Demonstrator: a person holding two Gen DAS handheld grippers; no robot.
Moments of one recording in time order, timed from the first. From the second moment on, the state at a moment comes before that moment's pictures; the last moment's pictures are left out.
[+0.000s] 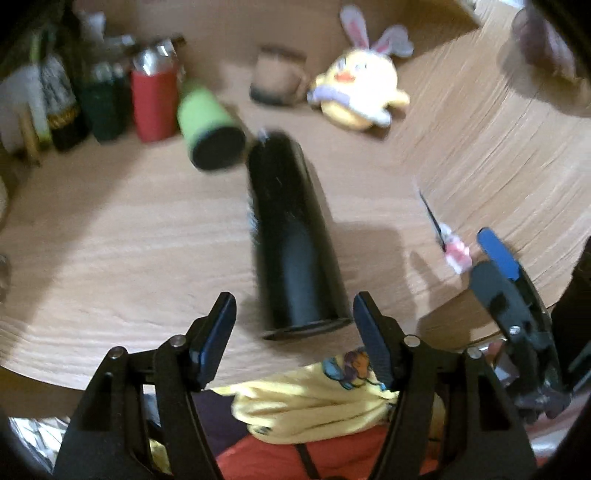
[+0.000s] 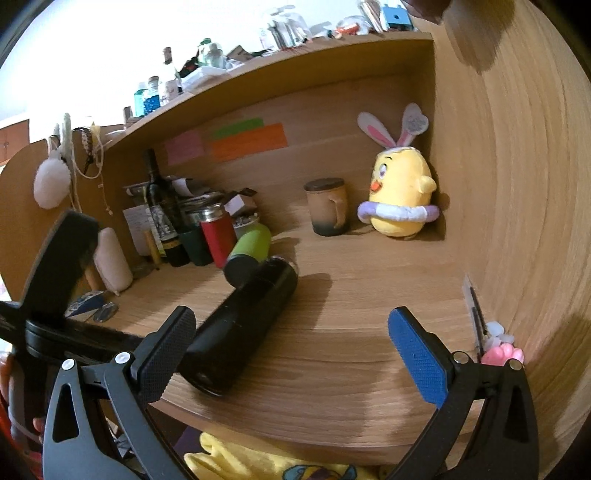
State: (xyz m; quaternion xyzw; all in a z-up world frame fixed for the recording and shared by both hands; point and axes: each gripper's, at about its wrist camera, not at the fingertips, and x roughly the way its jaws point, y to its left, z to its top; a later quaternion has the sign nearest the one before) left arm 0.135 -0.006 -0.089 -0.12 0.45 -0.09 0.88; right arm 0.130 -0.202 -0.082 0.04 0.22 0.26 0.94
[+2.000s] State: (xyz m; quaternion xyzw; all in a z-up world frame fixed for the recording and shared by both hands) left arm 0.137 0.006 -0.019 -0.05 0.25 -0.14 0.96; right arm 0.149 -0.132 -0.070 -0.01 0.15 0.25 0.96
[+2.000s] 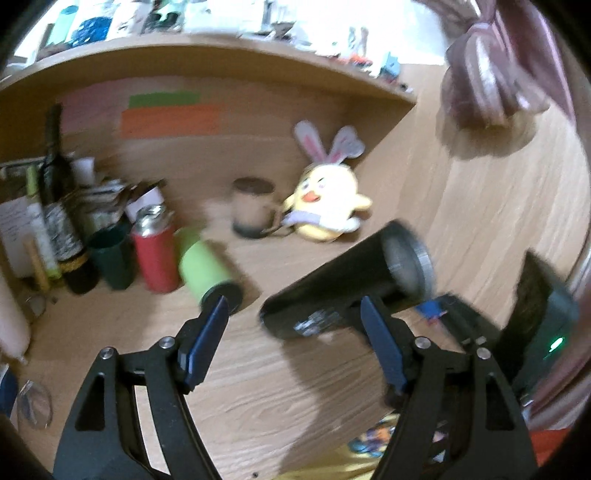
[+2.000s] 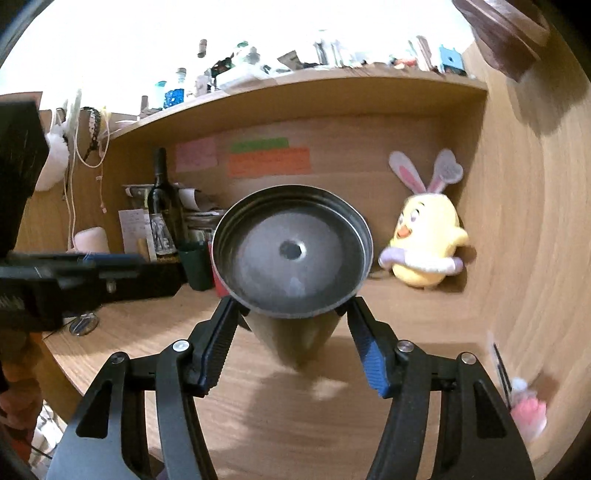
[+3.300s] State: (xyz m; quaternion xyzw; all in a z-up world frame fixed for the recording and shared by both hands) left arm 0.275 0.033 0.015 -0.06 0.31 -0.15 0.94; right arm 0.225 -0.089 -0.050 -0.02 0.18 0.31 0.93
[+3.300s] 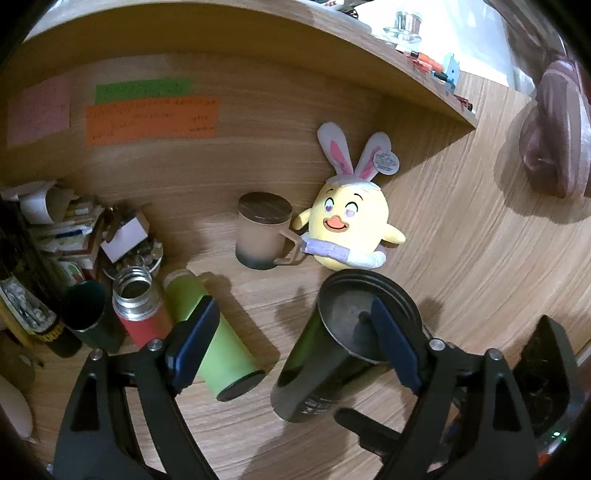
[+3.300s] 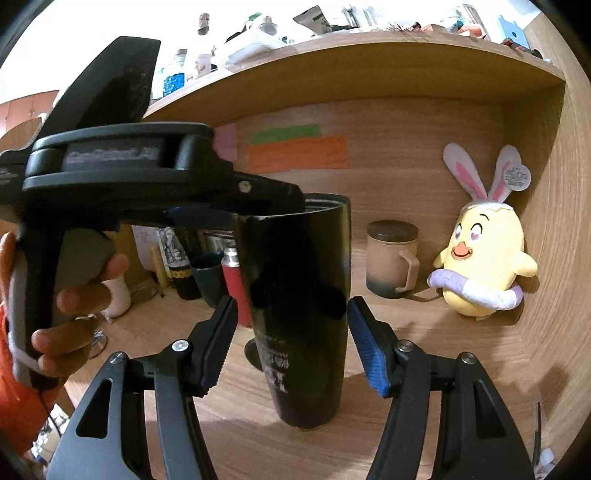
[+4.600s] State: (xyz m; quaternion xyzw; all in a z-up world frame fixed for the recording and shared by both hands) left arm 0.016 0.009 -0.005 0.00 0.11 0.01 0.99; right arm 0.071 -0.190 -0.012 0.00 0.10 0.24 0.97
